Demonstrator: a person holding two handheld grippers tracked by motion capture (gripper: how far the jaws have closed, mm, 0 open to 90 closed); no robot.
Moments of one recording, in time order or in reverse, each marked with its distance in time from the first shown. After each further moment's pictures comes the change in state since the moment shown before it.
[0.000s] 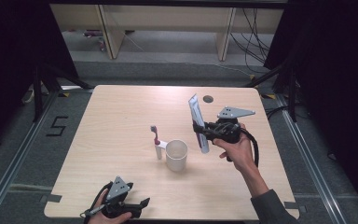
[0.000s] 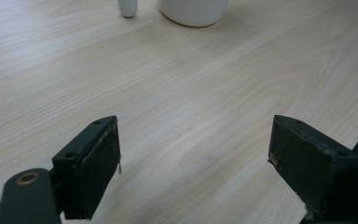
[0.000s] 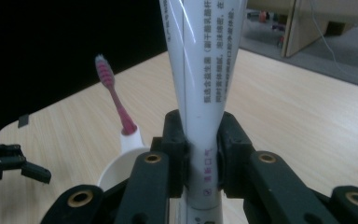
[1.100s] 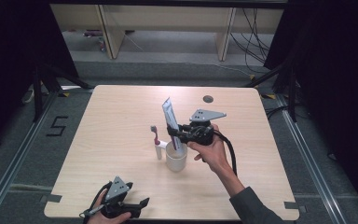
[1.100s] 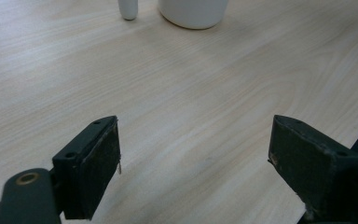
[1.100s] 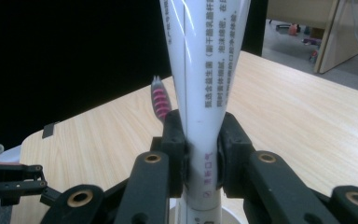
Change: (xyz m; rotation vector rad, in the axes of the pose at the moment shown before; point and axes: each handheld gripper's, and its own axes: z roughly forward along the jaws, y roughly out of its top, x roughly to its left) left arm 0.001 0.001 -0.002 -0.008 0.003 0.004; right arm 0.037 0.004 0.060 -0.020 0.097 -0.056
